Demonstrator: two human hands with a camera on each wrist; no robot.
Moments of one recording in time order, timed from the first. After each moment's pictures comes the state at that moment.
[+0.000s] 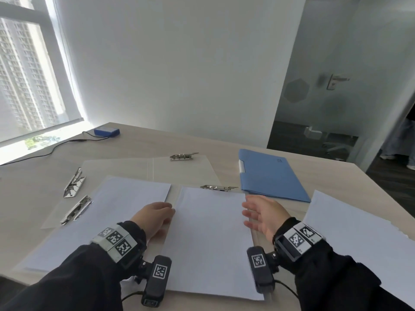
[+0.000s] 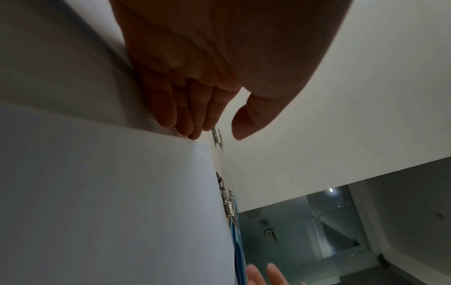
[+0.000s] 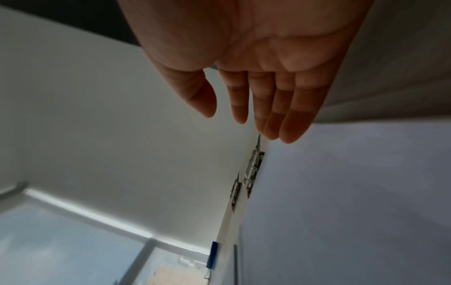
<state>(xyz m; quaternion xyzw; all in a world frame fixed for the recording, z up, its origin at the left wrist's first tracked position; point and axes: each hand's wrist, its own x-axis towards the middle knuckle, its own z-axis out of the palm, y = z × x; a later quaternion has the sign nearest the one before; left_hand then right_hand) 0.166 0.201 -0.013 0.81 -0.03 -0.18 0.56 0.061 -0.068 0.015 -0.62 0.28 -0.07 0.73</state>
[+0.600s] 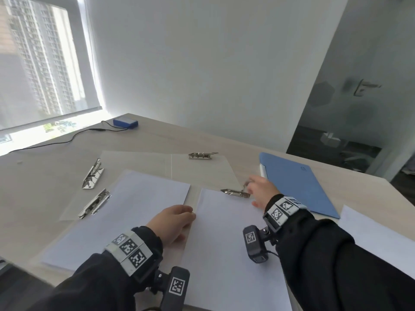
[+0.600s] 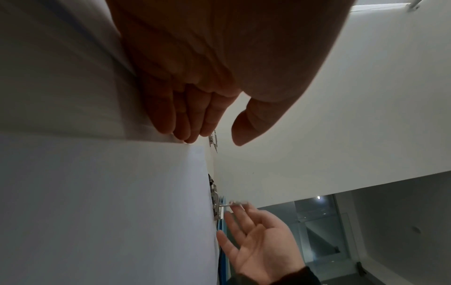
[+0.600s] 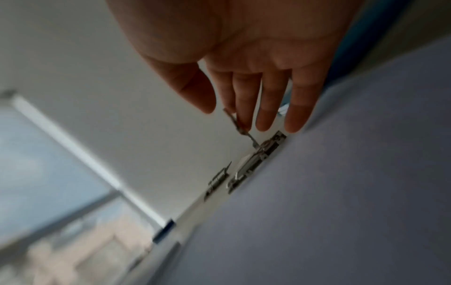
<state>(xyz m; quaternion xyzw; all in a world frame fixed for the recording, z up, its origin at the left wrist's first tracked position) 0.176 0.210 -0.025 0.78 -0.04 -0.20 0.59 0.175 -0.049 0.025 -0.81 0.23 -0.06 0.54</state>
